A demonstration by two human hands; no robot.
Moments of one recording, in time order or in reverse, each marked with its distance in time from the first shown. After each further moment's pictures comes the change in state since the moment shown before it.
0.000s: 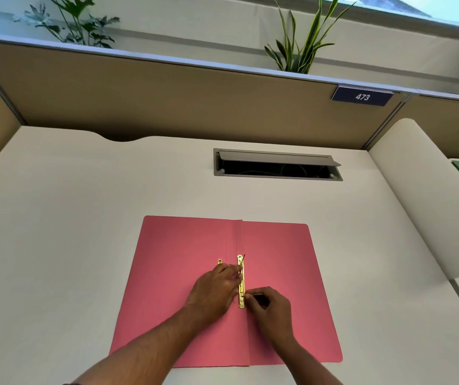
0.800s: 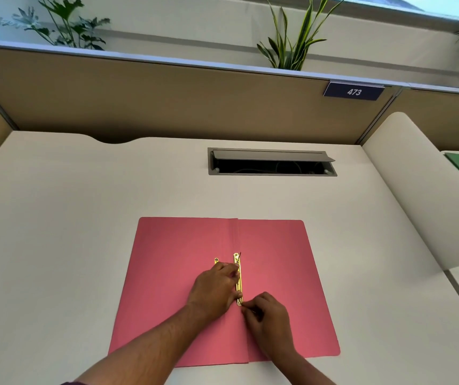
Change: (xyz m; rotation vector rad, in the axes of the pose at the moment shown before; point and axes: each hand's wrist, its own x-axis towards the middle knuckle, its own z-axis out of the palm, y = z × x) left_hand 0.006 0.008 -0.004 0.042 -0.079 -0.068; right_hand -0.023 0.014 0.000 -0.157 -0.012 -0.218
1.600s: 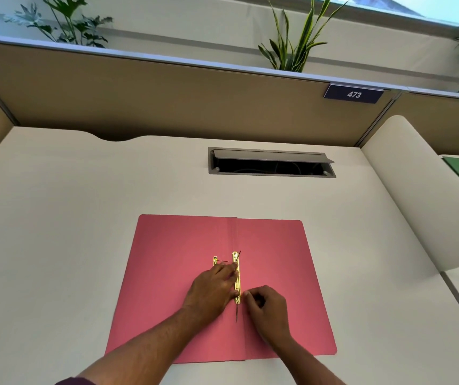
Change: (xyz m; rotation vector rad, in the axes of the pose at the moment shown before) left_hand -0.009 0.000 0.008 0.042 0.056 0.093; right_hand 0.018 -0.003 -0.002 0.062 0.028 0.198
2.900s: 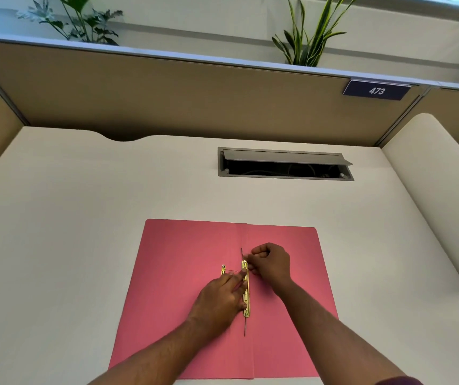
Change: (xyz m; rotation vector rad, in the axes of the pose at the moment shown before) left_hand 0.003 -0.006 0.007 -0.052 -0.009 0.023; right_hand 0.128 -0.043 0.002 0.271 -0.111 0.263
